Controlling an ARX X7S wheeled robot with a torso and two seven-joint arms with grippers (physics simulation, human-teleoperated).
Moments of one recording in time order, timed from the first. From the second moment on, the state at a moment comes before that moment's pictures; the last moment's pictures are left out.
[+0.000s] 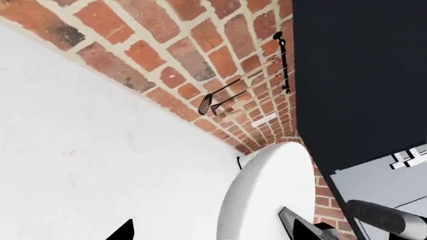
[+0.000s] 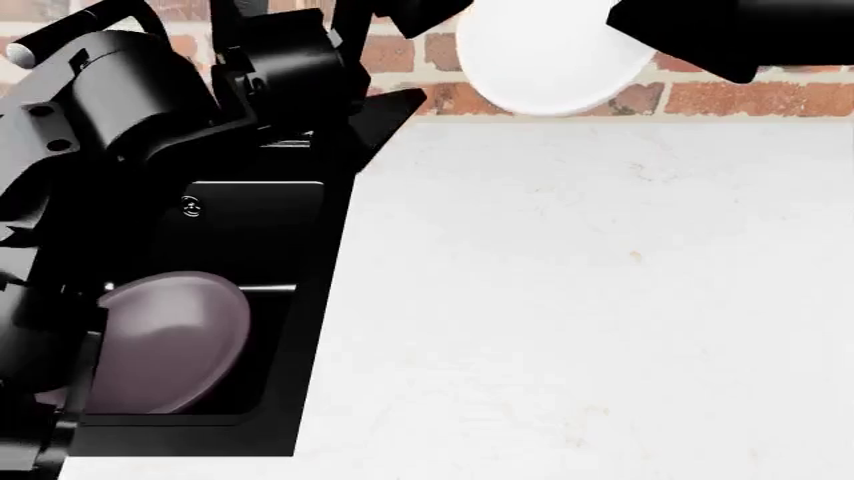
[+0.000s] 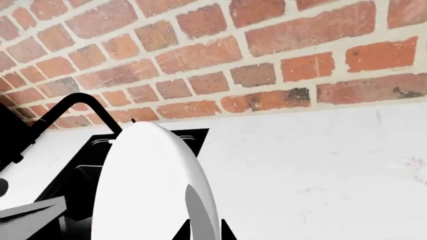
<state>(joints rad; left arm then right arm) -1.35 -0.39 0.54 -0.23 -2.39 -0.58 -0.72 1.72 0.65 -0.51 0.39 2.29 1.21 1.06</state>
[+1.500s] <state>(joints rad) -1.40 -0.37 0.66 -0.35 -2.25 -0.61 -0.72 1.59 0.73 -0.42 0.16 2.45 0.97 1.14</state>
